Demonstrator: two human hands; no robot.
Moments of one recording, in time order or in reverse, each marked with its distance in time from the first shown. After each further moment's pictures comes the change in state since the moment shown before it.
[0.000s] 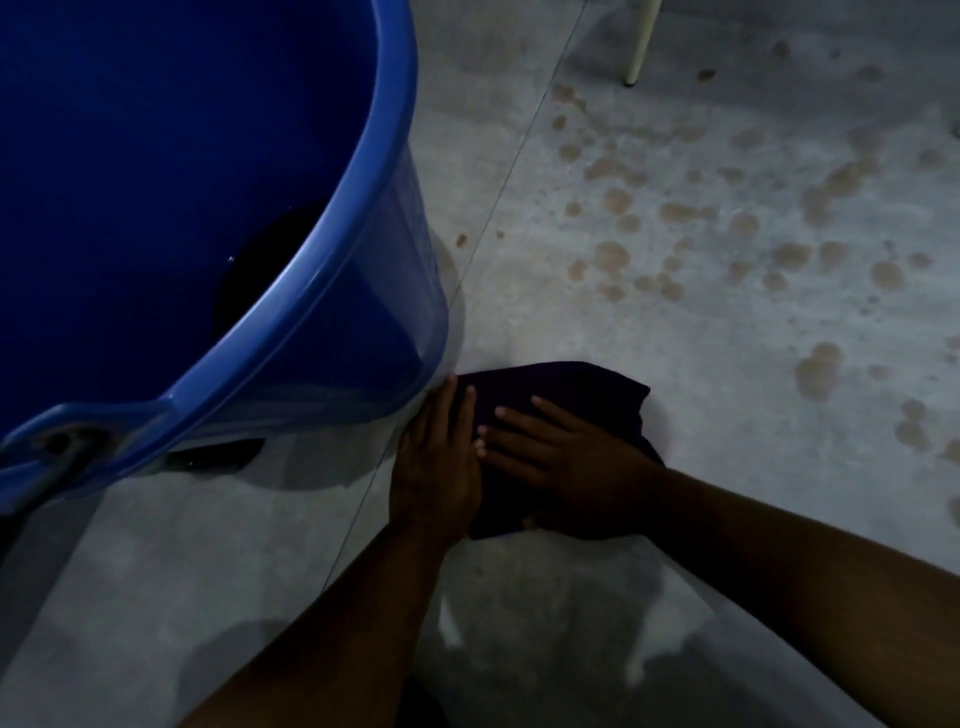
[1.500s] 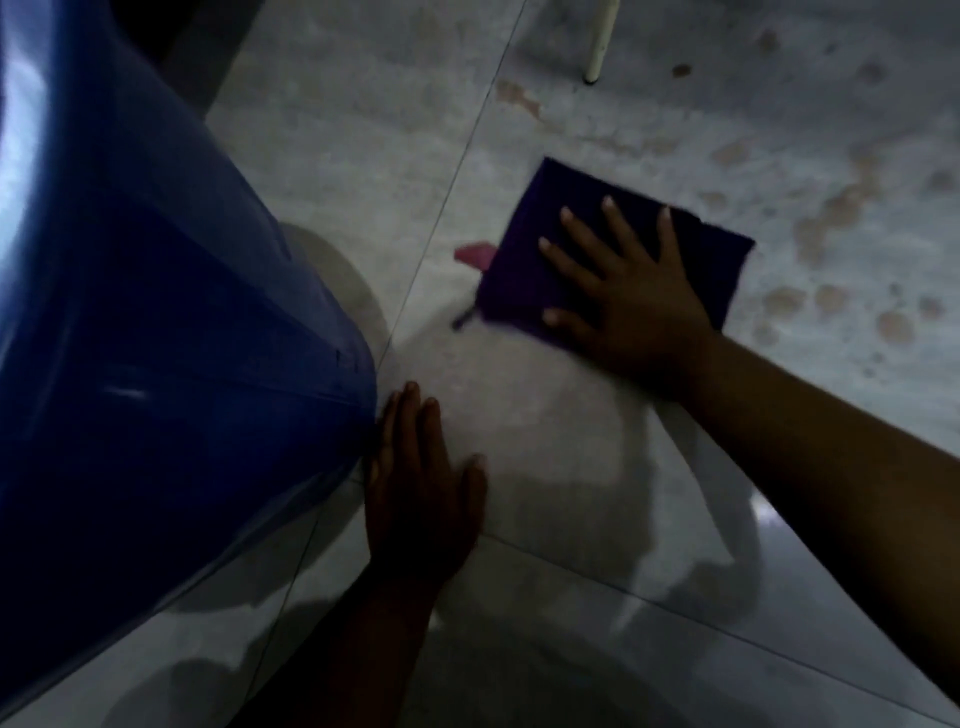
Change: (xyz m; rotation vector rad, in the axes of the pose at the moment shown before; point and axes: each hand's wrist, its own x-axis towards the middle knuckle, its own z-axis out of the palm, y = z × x) left_hand 0.083 0.041 0.016 -0.024 0.104 -0.135; right_hand 0.024 0.211 -0.056 -0.085 -0.012 0.691
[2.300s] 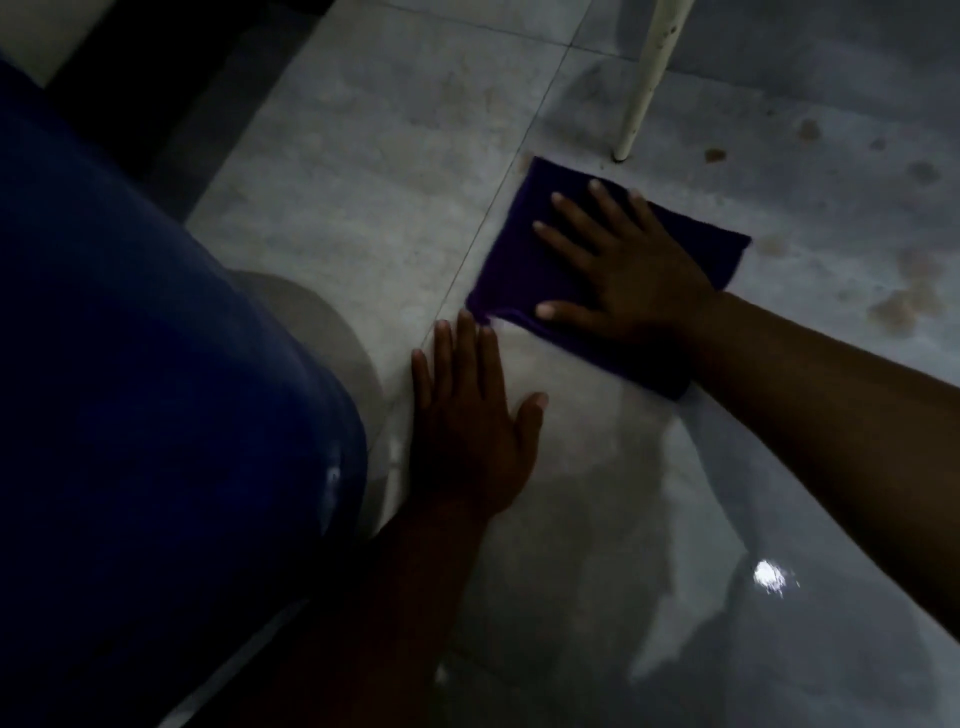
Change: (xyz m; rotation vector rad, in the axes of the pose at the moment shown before) left_hand 0.133 0.059 0.006 0.078 0.030 0.100; right_hand 0.107 0.049 -0.025 -0.019 -0.005 -0.185
